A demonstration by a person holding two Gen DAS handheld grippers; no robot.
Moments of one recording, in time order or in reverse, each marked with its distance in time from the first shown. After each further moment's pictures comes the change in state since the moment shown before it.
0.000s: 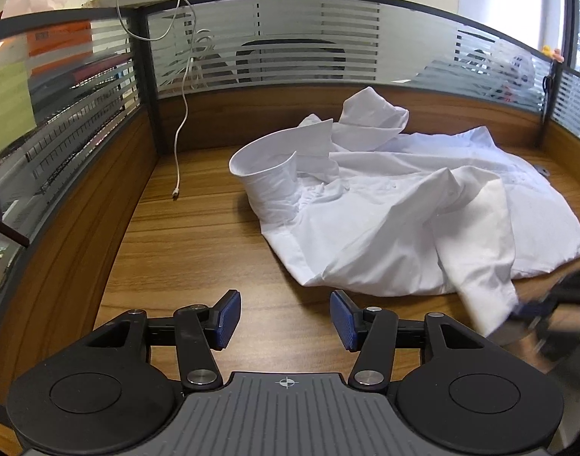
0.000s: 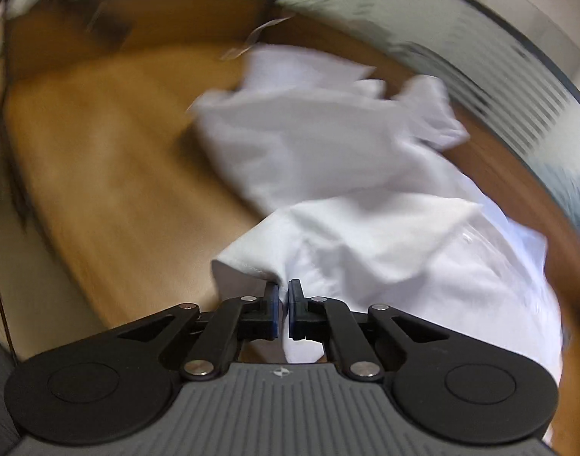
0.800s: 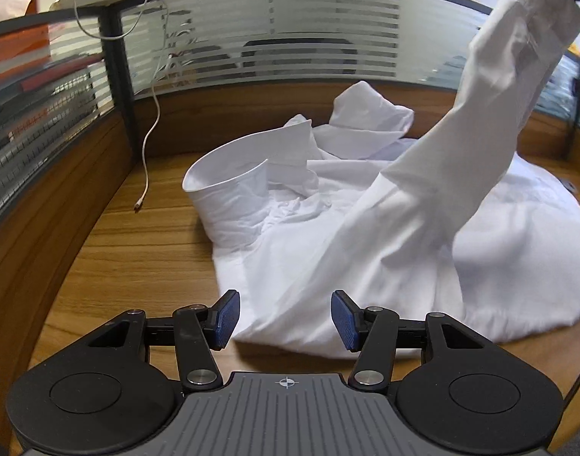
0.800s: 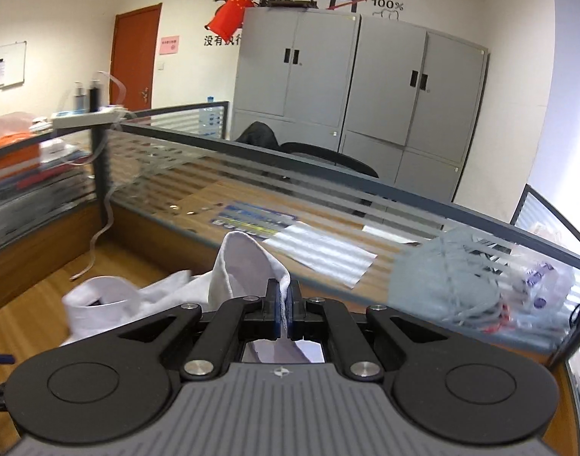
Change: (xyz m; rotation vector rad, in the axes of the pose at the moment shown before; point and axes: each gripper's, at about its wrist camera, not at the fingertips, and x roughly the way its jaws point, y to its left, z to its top) left arm 0.077 -0.086 0.036 -0.069 0.012 0.112; right arm -0.058 -0.368 0.180 0.230 -0.275 -0.044
